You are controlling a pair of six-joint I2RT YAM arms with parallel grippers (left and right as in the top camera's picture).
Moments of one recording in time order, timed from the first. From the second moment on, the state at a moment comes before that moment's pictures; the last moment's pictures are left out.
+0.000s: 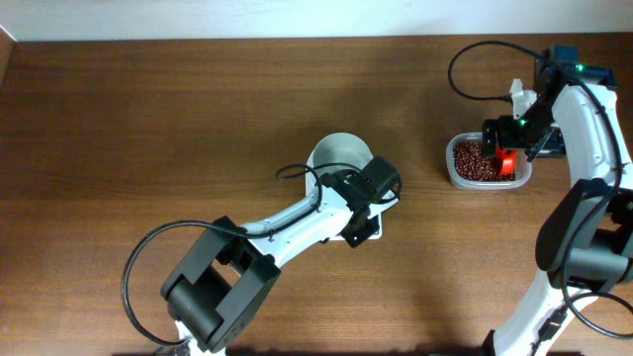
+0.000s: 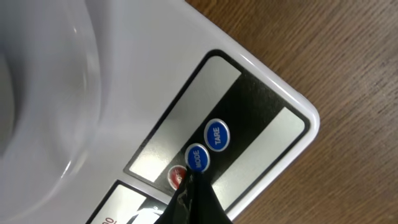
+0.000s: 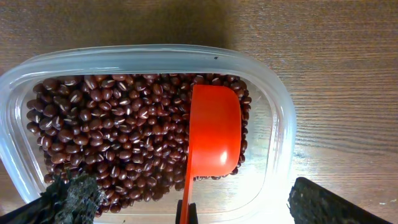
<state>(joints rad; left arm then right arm) -0.79 1.94 1.29 -0.71 -0.06 0.15 -0.20 2.06 1.78 -1.23 -0.02 -0.16</state>
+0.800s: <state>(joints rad) -0.79 1.96 1.30 -0.70 -0.07 0.11 -0.20 2.06 1.78 -1.23 -0.02 -0.16</state>
